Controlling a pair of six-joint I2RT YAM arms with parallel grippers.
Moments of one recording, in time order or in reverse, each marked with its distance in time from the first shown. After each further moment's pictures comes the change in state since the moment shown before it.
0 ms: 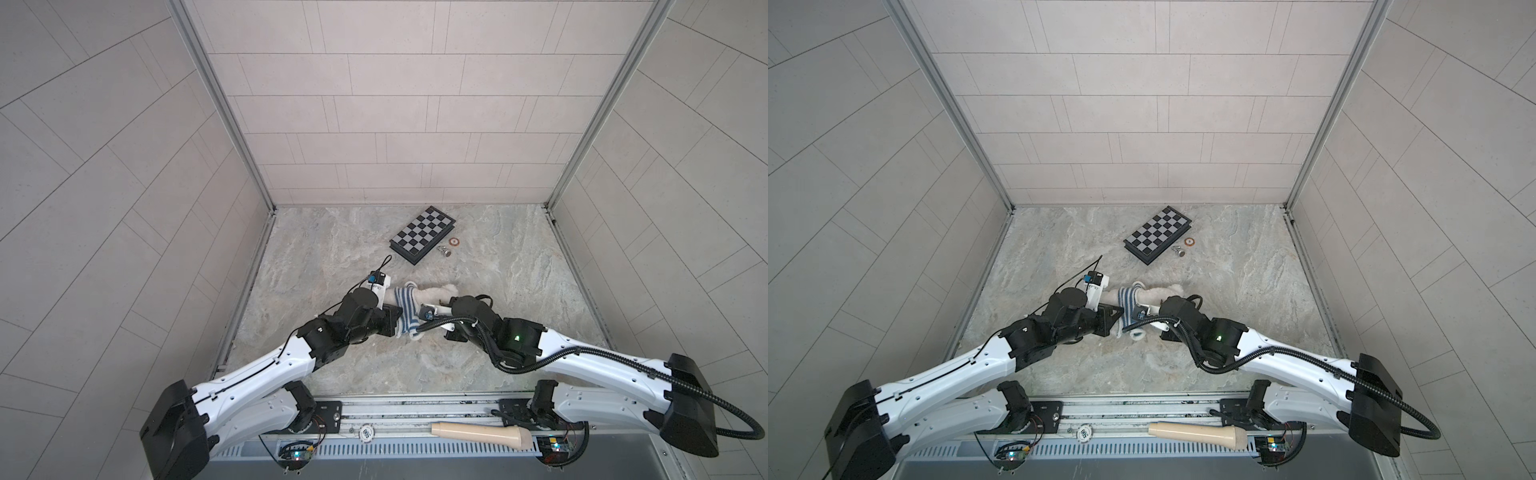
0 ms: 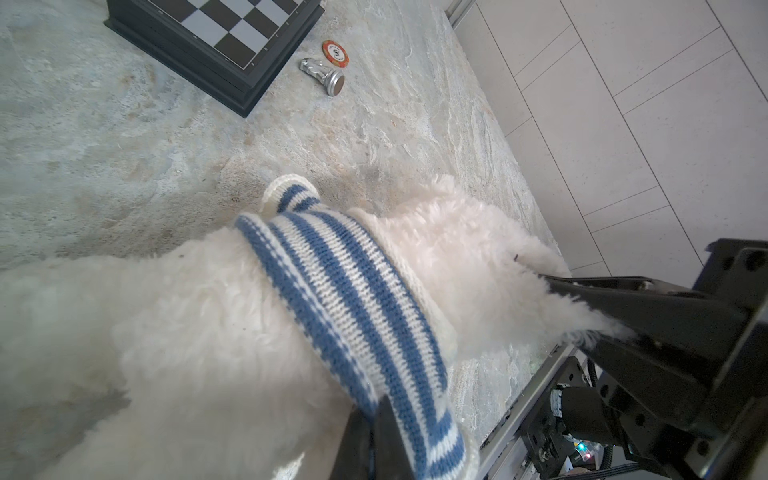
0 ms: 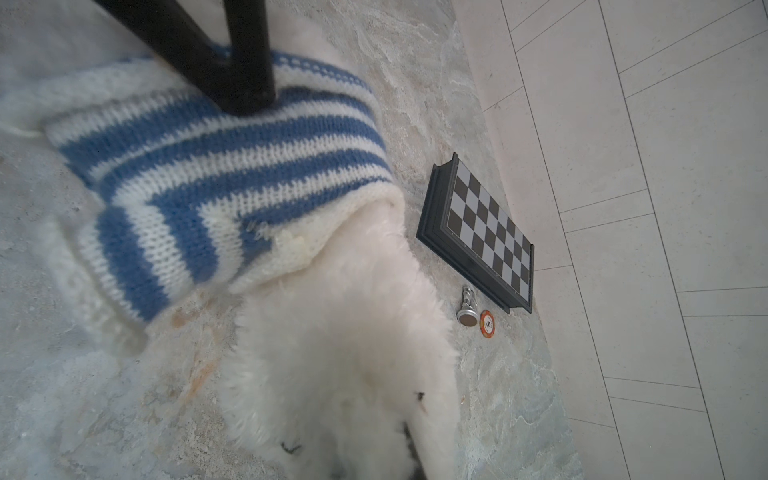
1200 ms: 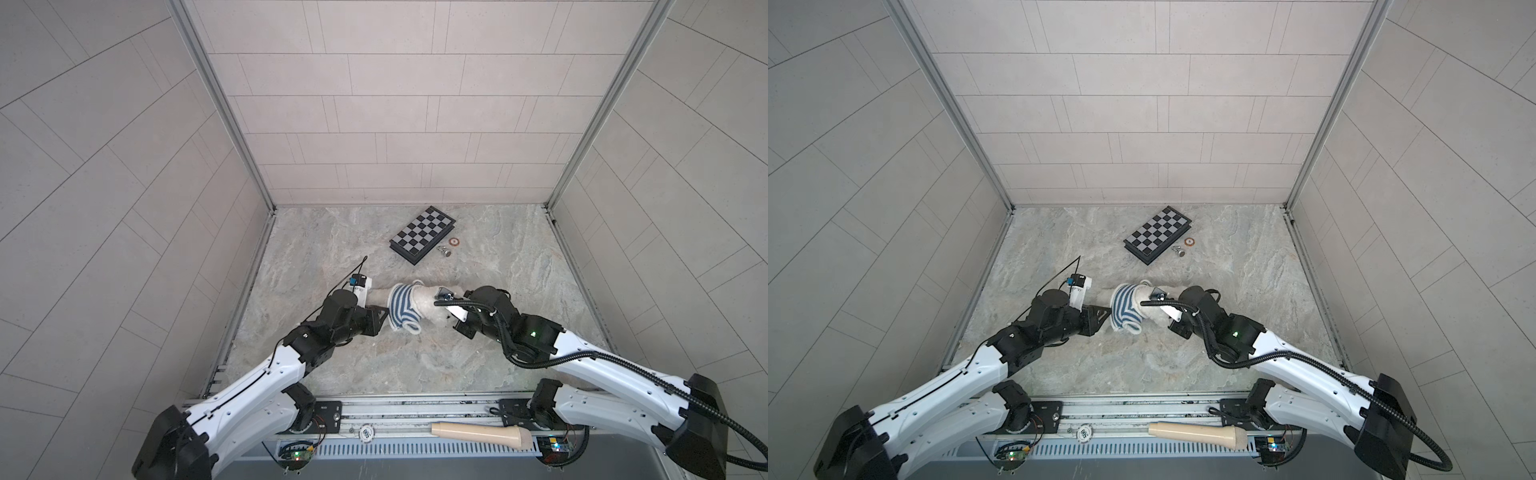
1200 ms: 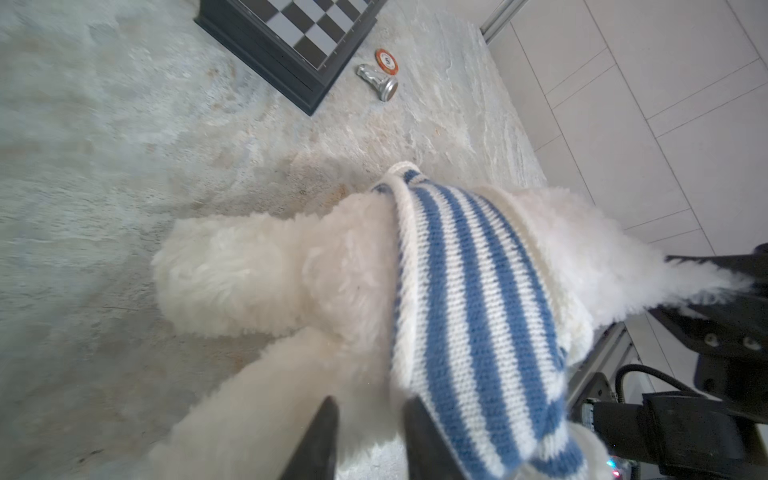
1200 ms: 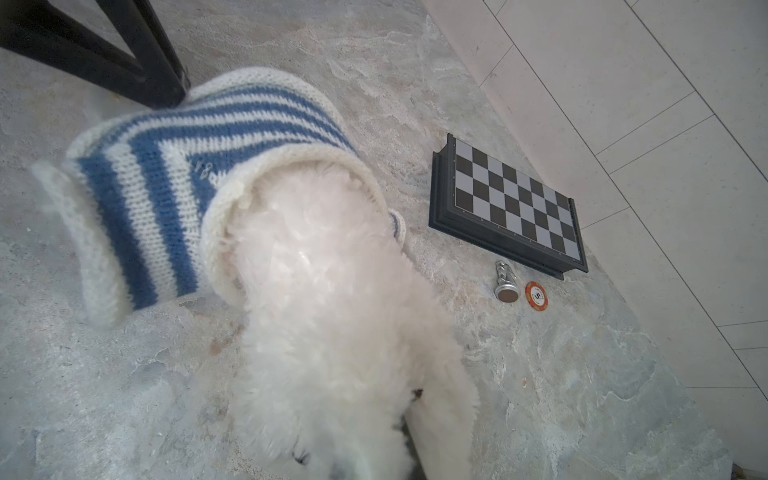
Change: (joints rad) left arm 0.194 -0.132 -0.121 -0.015 0.109 0.050; right arm -0.155 -0.099 -0.035 -0.008 -0.205 0.216
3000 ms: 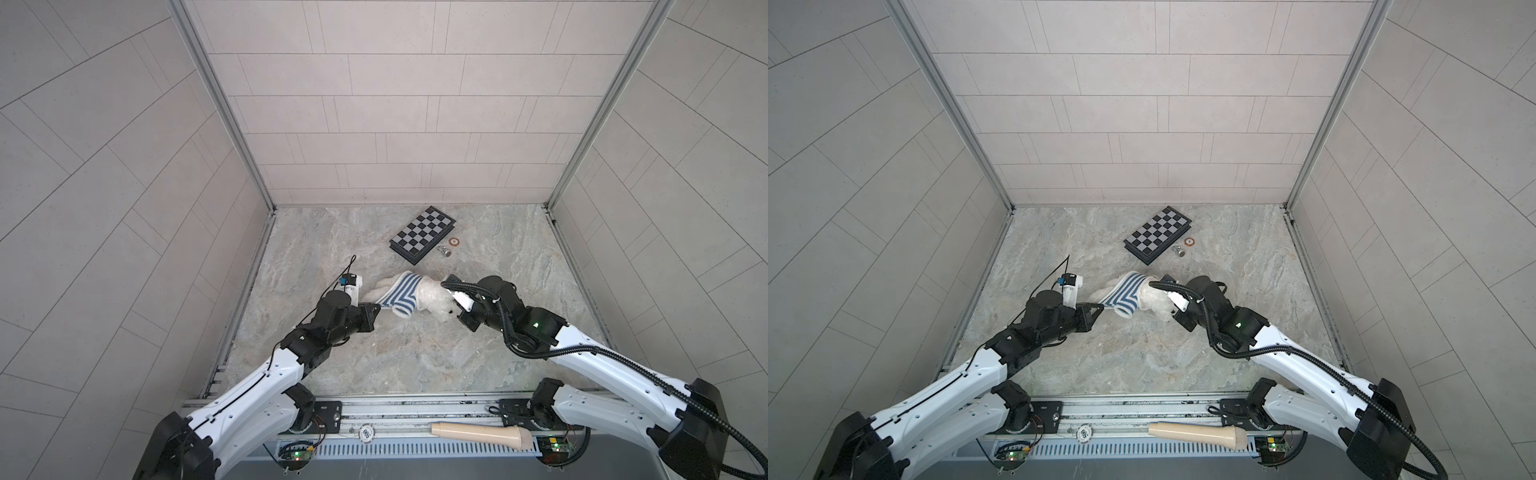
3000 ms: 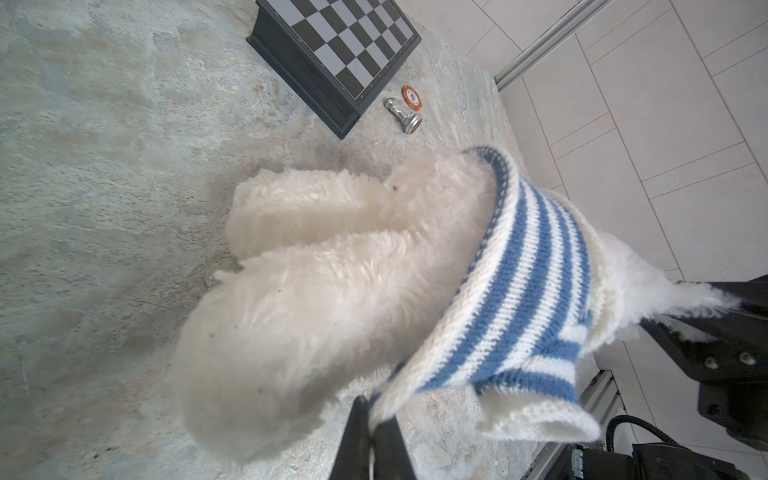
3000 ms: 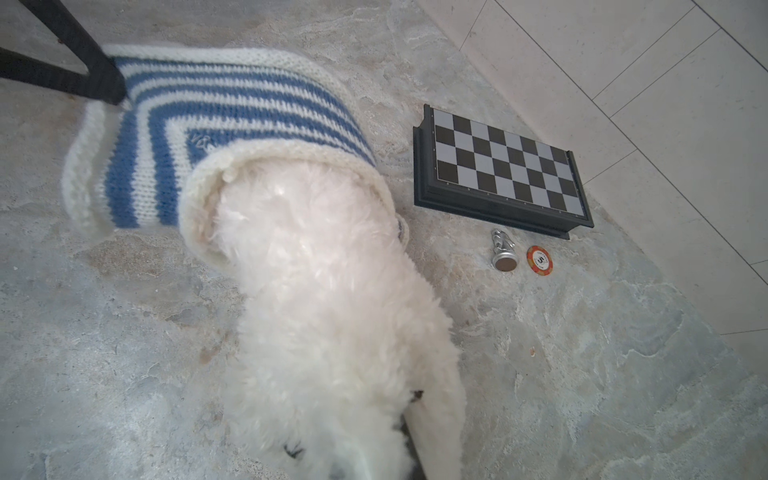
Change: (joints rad) left arm 0.069 0.035 -0.062 0.109 -0.001 -0.069; right arm -0.111 0.013 0.036 -0.047 -0.079 0.077
